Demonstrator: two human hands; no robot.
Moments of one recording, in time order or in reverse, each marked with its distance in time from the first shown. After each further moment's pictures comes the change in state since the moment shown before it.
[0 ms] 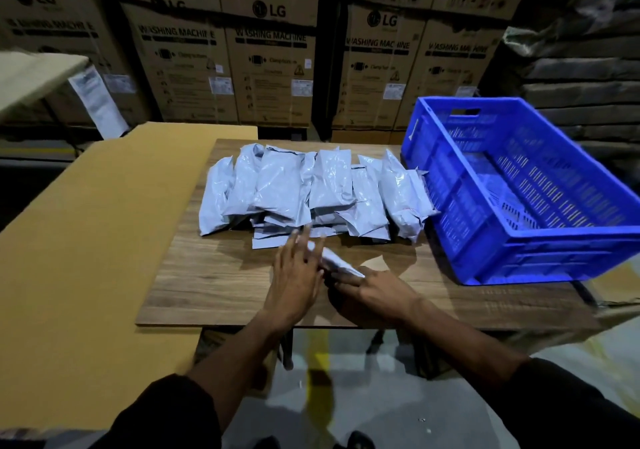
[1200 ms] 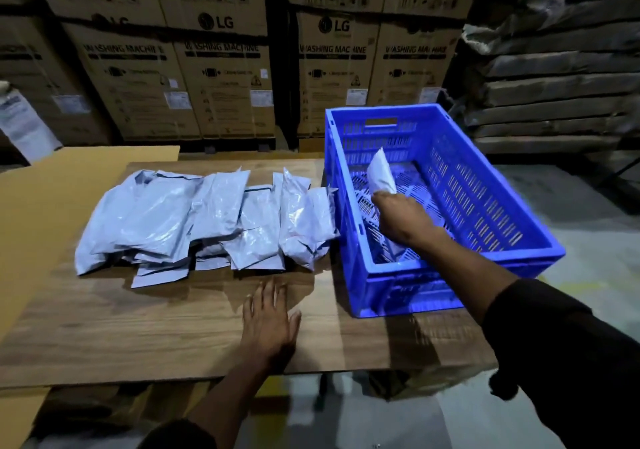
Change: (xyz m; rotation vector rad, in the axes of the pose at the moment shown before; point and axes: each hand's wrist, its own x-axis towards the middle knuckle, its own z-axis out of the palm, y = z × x) left_hand 0.063 0.163 0.122 0.109 -0.205 -0.275; right_hand -0.108 0.296 -0.038 0.113 0.117 0.653
